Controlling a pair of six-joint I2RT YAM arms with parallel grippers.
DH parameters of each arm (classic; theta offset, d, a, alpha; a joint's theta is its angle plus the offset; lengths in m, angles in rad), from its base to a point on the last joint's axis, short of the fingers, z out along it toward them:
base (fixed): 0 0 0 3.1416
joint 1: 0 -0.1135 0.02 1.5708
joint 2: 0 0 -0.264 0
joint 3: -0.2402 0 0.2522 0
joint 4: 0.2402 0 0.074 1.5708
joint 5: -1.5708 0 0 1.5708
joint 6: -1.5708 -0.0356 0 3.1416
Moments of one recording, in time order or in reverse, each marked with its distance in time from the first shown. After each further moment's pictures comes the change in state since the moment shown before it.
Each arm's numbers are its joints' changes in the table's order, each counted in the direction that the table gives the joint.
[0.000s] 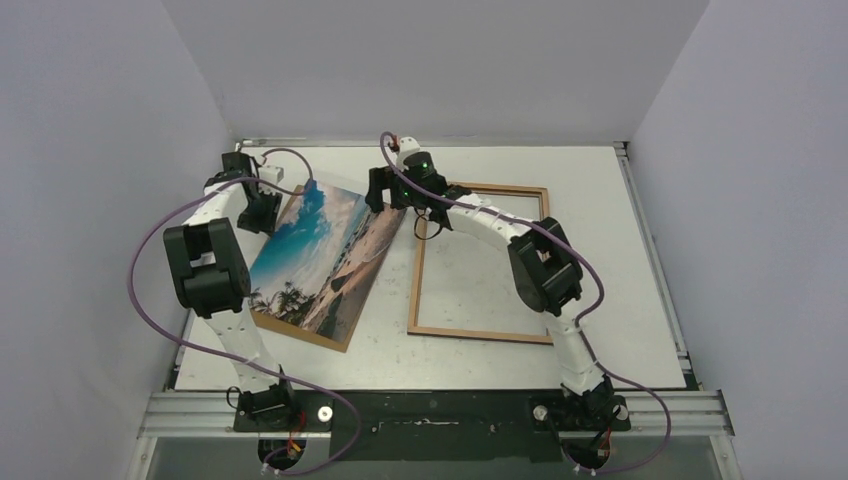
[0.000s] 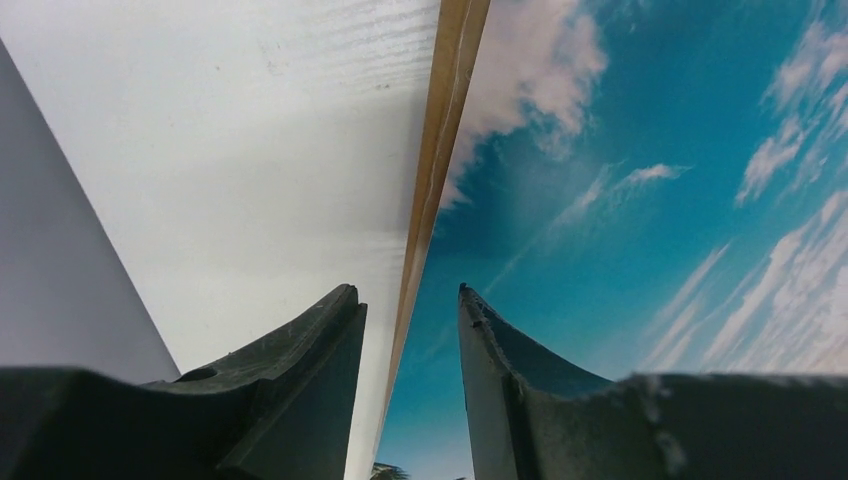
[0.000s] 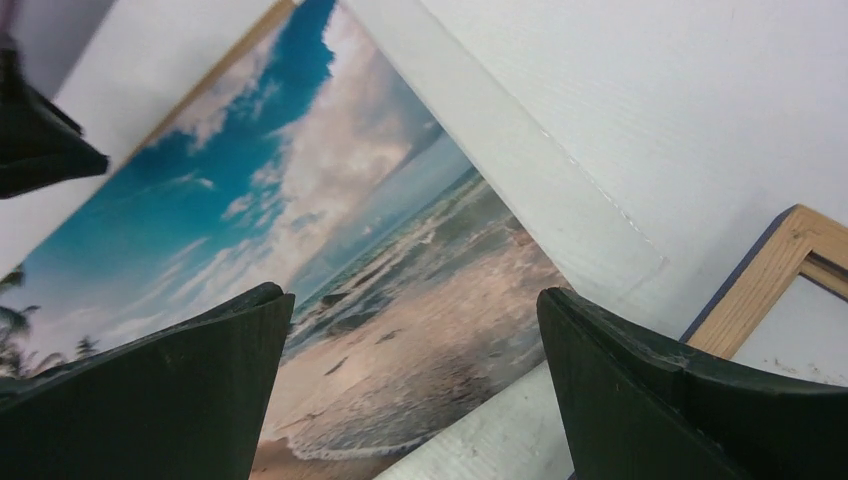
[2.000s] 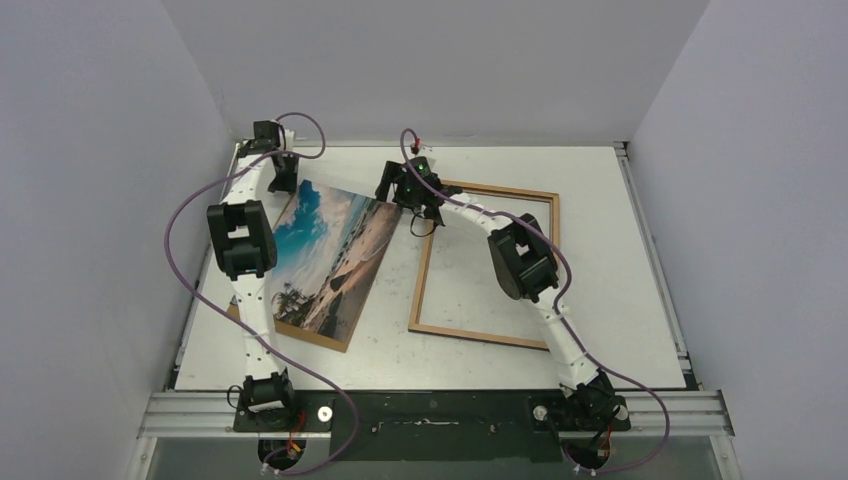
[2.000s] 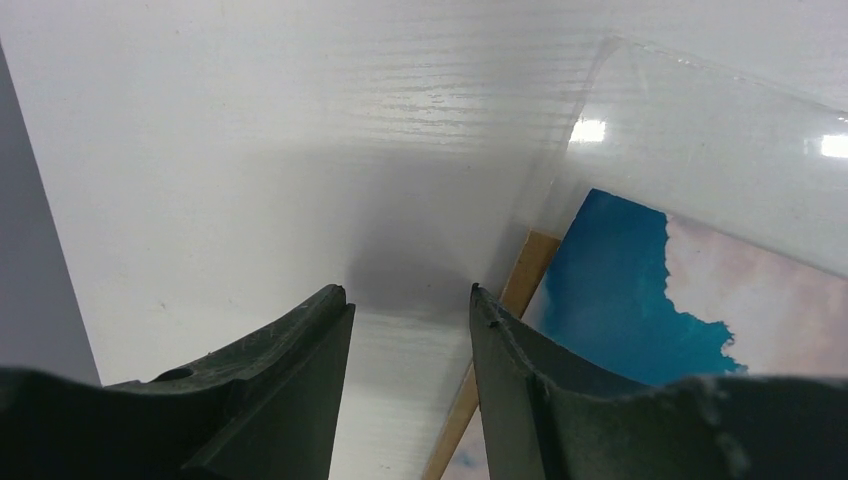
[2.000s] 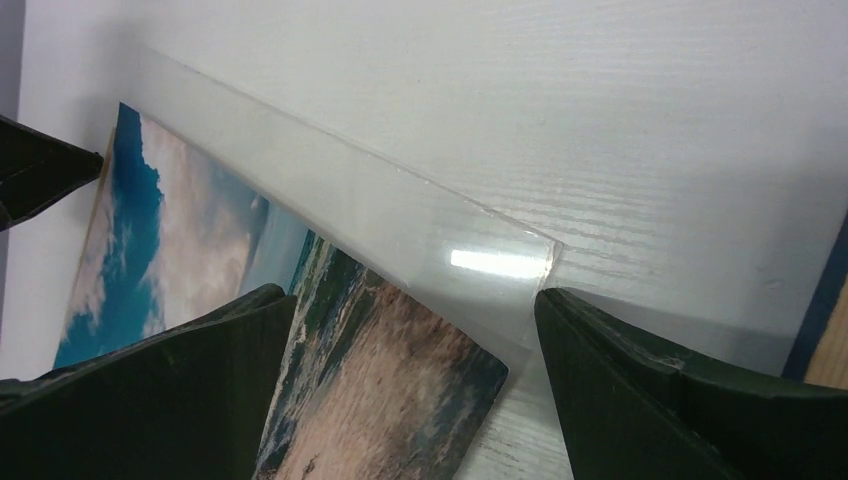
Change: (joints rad) left arm 0.103 0.507 -0.694 0.021 0.134 0.208; right arm 0.050 0.311 -0.261 0.087 -0.184 -0.363
